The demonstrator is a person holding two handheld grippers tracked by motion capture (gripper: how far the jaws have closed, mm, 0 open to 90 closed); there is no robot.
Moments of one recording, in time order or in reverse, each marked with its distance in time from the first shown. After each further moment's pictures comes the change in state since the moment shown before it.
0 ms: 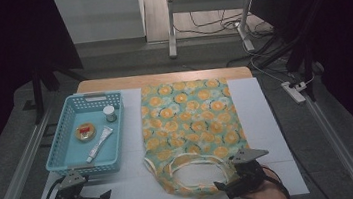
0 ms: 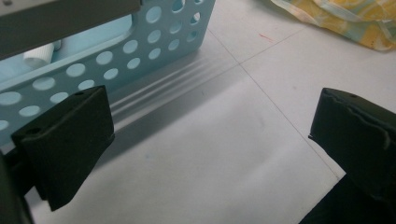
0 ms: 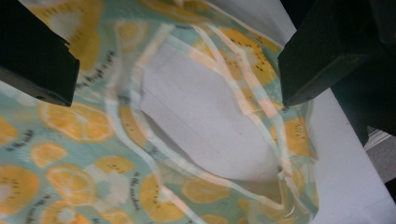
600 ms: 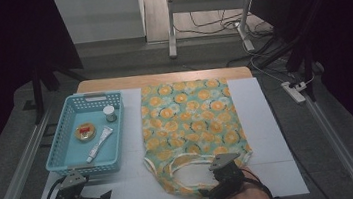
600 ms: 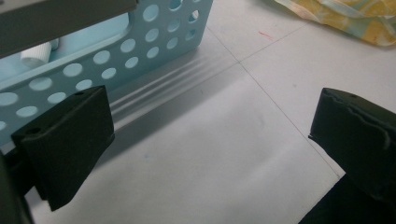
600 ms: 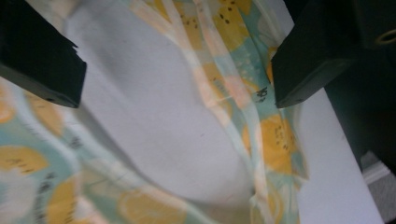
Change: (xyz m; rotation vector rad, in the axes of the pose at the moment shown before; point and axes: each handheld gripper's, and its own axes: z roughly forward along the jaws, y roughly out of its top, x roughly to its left) left arm -0.001 0.000 0.001 0.008 0.001 0.006; right arm 0.024 0.009 0.046 0.129 0.063 -0.097
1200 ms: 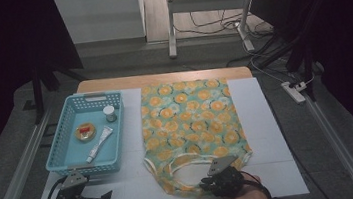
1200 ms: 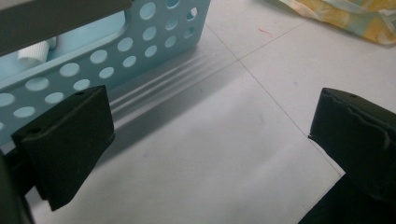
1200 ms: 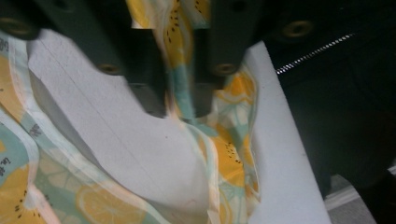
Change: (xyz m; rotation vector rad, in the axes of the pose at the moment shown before) left arm -0.001 0.001 0.001 0.010 0.004 0.009; right arm 0.007 0.003 -0.007 0.000 0.083 -0.084
